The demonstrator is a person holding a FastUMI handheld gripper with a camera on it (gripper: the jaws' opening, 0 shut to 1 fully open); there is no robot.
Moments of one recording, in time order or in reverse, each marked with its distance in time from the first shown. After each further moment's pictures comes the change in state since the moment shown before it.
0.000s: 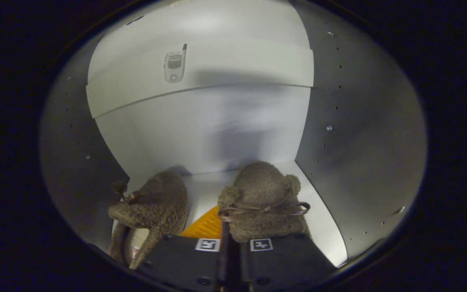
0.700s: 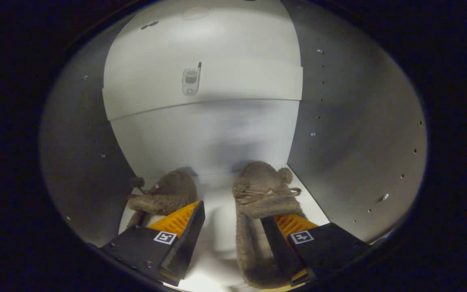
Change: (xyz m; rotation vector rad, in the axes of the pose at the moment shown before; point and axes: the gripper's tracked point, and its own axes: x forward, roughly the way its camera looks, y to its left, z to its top) arm -0.048 0.000 0.005 0.033 -0.083 -0.025
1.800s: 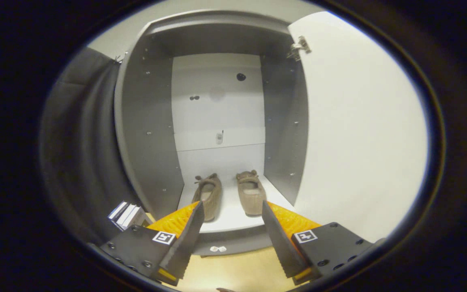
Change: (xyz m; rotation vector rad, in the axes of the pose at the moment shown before) arm -0.317 -0.010 -0.030 0.036 -0.287 -0.003
